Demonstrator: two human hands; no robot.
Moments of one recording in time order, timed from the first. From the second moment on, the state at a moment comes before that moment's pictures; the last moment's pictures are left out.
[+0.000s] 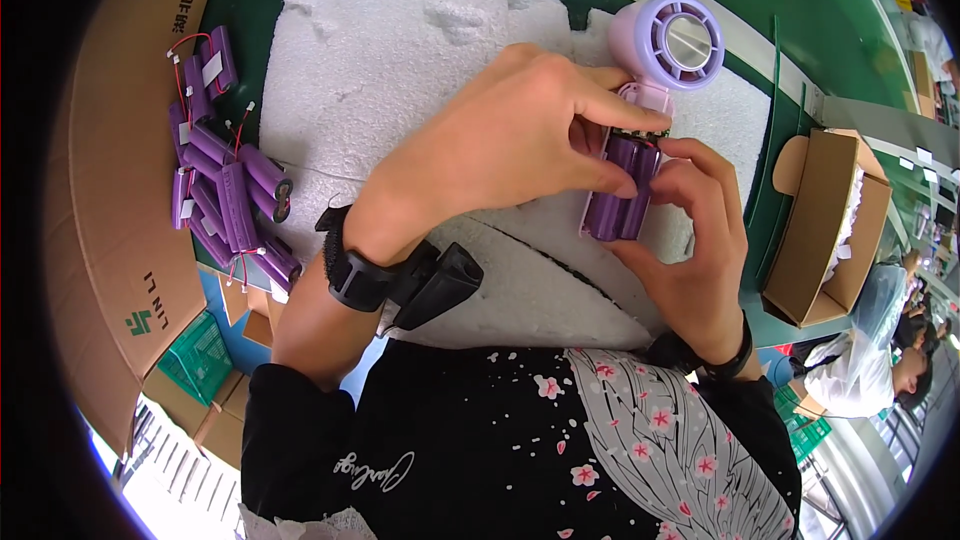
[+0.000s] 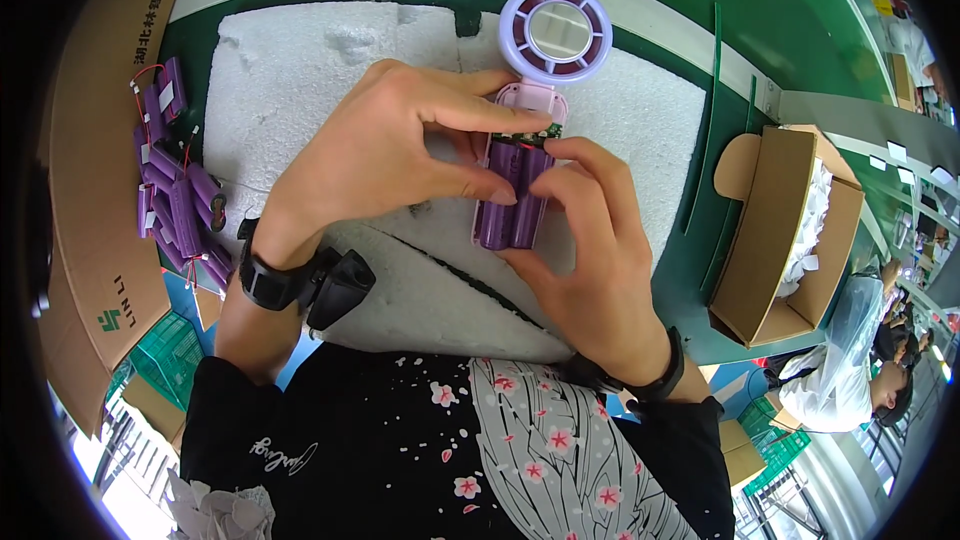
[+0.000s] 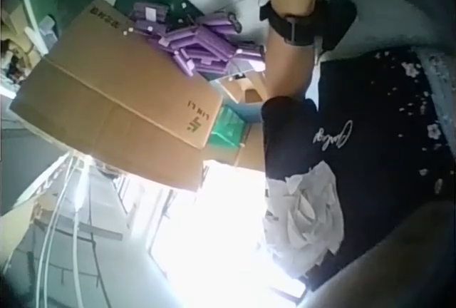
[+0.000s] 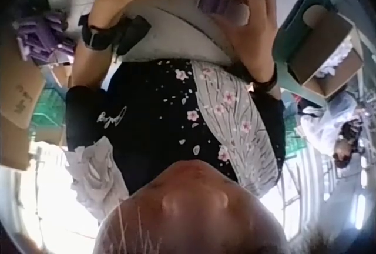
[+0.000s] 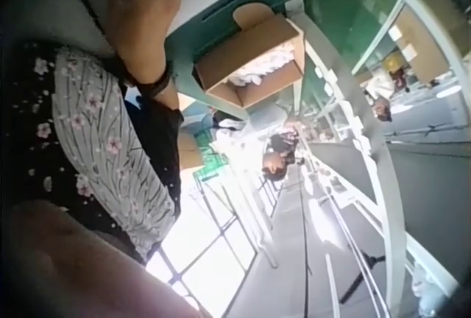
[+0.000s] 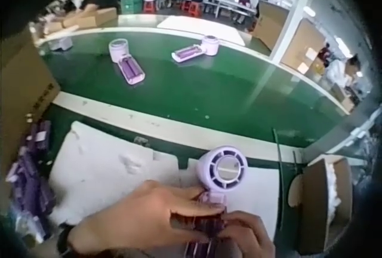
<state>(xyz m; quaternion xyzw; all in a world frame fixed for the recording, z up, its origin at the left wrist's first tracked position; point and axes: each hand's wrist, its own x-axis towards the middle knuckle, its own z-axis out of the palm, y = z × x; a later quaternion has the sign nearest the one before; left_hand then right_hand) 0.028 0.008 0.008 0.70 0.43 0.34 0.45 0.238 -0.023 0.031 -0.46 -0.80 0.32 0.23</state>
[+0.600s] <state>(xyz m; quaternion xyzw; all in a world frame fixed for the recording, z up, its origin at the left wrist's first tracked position) 0.038 0.001 -0.004 0.67 0.44 0.36 0.48 0.246 -0.019 0.023 -0.38 -0.86 0.29 0.19</state>
